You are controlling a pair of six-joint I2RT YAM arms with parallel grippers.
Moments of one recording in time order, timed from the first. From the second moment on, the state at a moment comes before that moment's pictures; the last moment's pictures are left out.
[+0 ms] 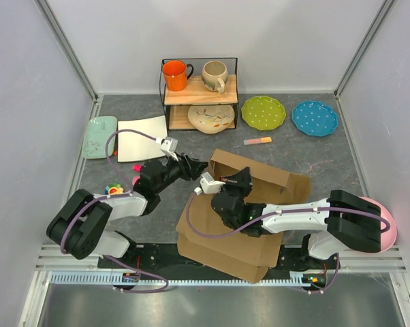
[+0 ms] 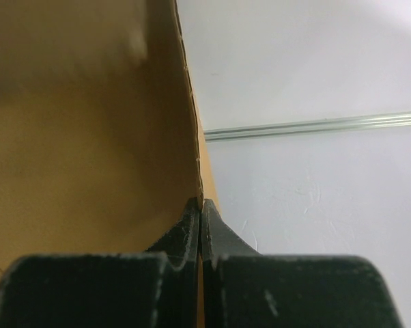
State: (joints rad) left arm -0.54 1.37 0.40 0.91 0.22 -0.54; right arm 1.26 1.47 0.67 0.38 1.32 -0.90
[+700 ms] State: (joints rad) left arm -0.63 1.44 0.26 1.20 0.27 -0.59; right arm 1.26 1.47 0.67 0.34 1.32 -0.85
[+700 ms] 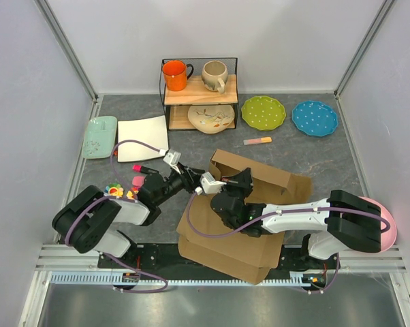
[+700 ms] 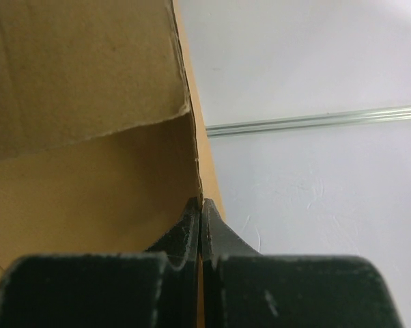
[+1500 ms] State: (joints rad) left arm -0.70 1.58 0.35 1.25 0.15 -0.41; right arm 1.26 1.48 0.69 0.28 1.35 -0.81
